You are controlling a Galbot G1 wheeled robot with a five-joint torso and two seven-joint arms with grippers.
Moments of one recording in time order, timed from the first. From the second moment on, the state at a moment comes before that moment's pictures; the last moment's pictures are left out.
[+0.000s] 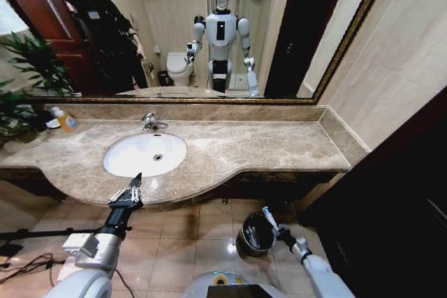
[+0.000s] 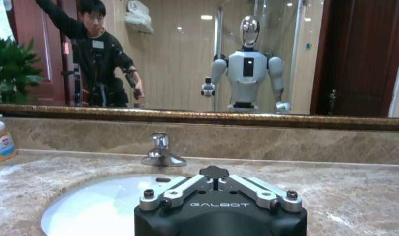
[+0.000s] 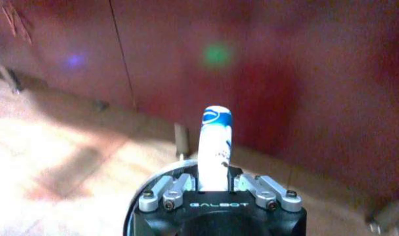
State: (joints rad) left arm 1.83 -1.36 -0.81 -2.47 -0.37 0.17 0.05; right arm -1.05 1.30 0.60 0.55 -0.05 0.55 -0.51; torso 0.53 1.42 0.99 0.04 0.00
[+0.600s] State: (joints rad) left arm 1.83 -1.36 -0.81 -2.47 -0.37 0.17 0.05; right arm -1.03 1.33 0.60 0.45 -0.13 0.56 -0.39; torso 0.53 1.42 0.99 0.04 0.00
